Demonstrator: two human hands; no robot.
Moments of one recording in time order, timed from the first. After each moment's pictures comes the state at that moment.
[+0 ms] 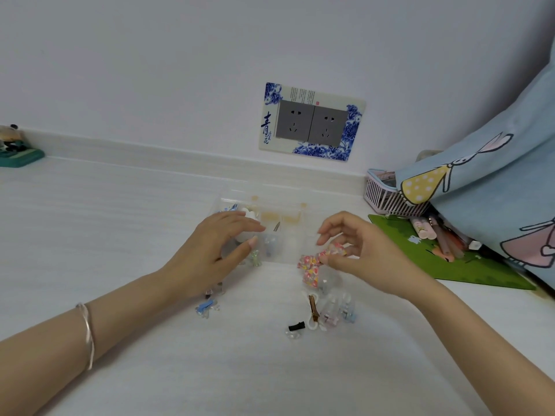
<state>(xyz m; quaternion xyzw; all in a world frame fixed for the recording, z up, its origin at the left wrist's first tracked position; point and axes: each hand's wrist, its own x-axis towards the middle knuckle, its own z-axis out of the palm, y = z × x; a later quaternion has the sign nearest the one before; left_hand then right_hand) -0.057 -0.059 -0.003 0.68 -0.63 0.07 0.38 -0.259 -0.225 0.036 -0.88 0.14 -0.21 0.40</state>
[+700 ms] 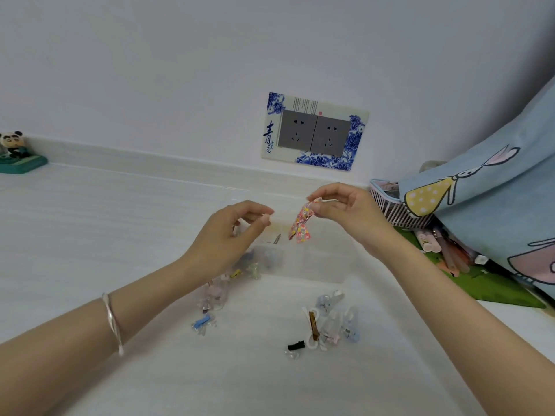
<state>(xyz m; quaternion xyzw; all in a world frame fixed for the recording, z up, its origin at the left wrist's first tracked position) -0.058 -0.091 0.018 0.66 -0.52 -0.04 0.54 -0.201 -0.268 0.062 -0.80 0.14 -0.31 0.49</state>
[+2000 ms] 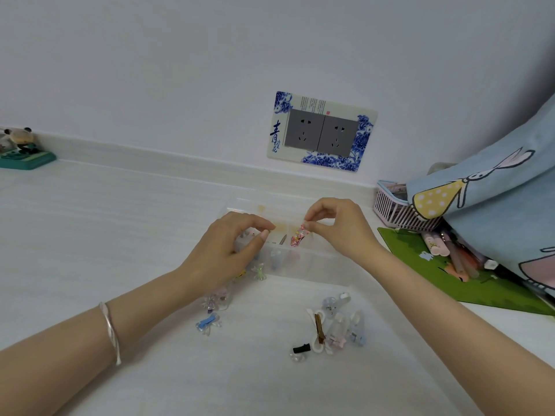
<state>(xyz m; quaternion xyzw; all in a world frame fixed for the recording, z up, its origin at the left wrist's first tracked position) -0.054 -0.082 0.003 0.69 -0.56 0.02 0.47 -0.180 -0.265 0.040 -0.89 0.18 -0.30 0.28</state>
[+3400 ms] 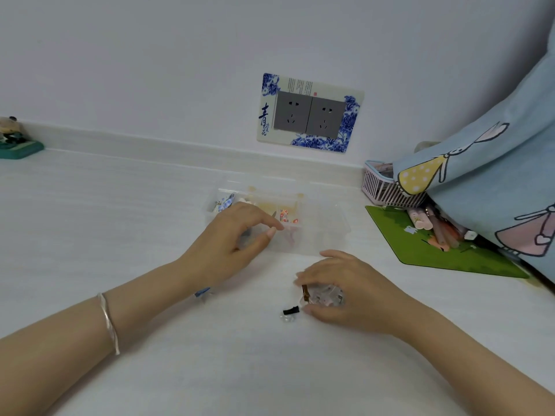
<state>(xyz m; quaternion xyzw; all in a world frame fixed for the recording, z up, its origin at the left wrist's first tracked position) -0.087 -0.068 0.007 0.63 -0.64 0.04 0.43 -0.280 -0.199 0.003 -0.99 0.06 -0.10 0.08</state>
